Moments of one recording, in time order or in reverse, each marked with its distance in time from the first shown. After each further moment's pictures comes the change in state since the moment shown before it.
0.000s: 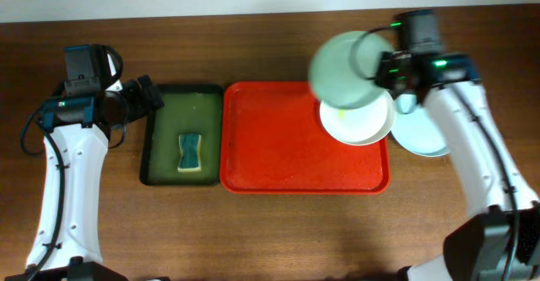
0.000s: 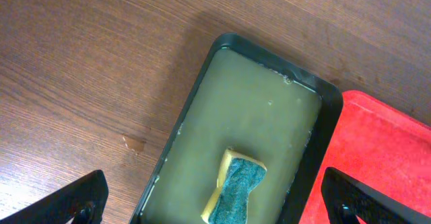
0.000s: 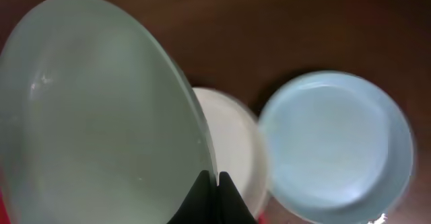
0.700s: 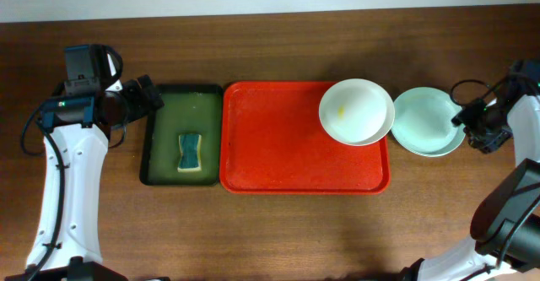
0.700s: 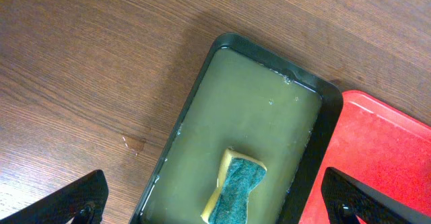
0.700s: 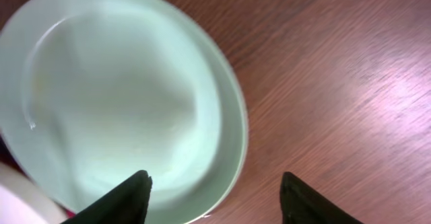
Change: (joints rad) left arm 0.000 0.000 0.000 0.000 0.000 0.000; right arm -0.529 0.158 -0.156 -0.052 -0.167 0.027
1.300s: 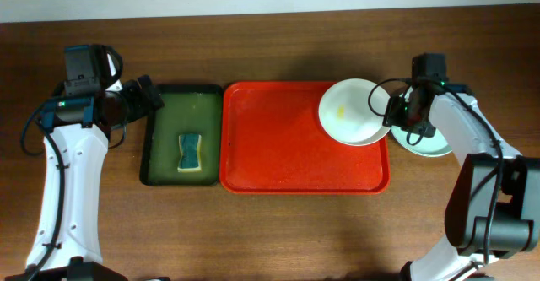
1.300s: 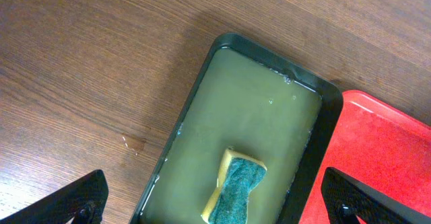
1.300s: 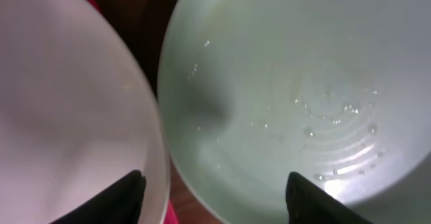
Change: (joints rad) left arm 0.000 0.000 0.000 0.000 0.000 0.000; right arm 0.385 0.000 -0.163 0.238 0.106 -0.175
